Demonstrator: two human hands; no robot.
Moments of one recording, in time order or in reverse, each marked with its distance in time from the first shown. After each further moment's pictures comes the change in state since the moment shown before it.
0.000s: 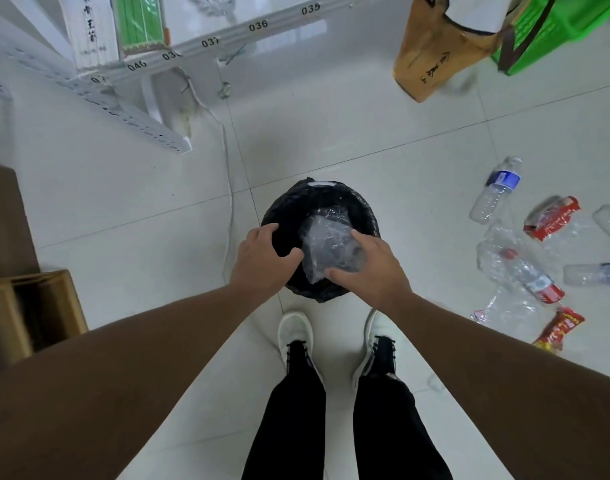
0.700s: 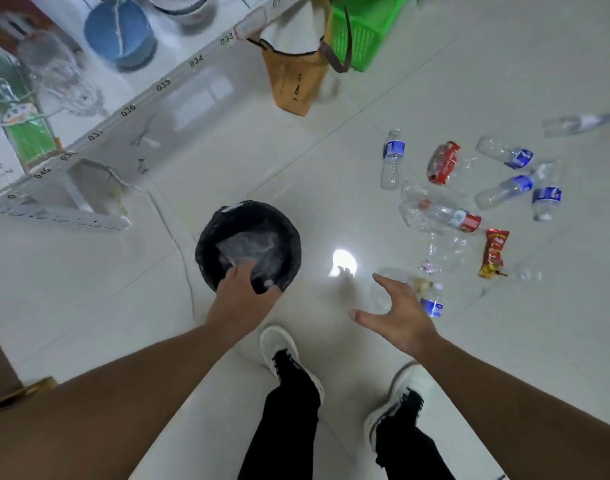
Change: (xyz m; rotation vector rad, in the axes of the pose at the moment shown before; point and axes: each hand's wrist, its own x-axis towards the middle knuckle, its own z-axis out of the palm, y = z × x) left_hand -0.093 0.057 0.047 0.260 -0.205 0.167; right_hand -0.182 0.150 -0.053 0.346 0.168 0.275
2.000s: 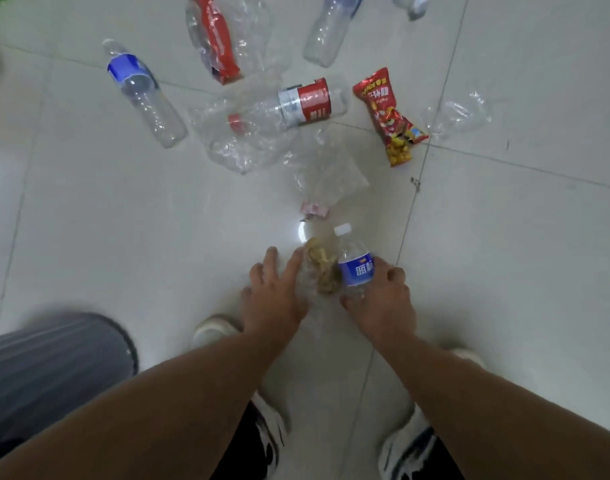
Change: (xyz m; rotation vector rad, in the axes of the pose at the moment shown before) left_hand 0.205 0.087 0.498 1.039 -0.132 0.652; right_hand 0.223 0.392 0.058 0.265 0.449 0.490
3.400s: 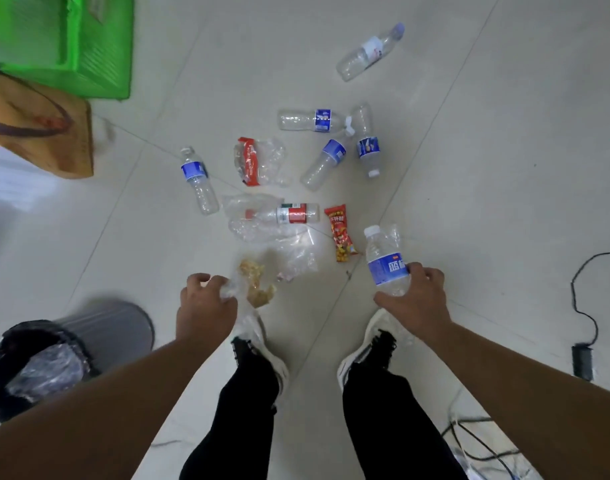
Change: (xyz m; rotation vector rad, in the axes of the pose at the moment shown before) left_hand -0.082 0.040 -0.329 -0.433 0.088 -0.435; right_hand 0.013 -0.099 -0.402 -0.057 -0.031 -0.106
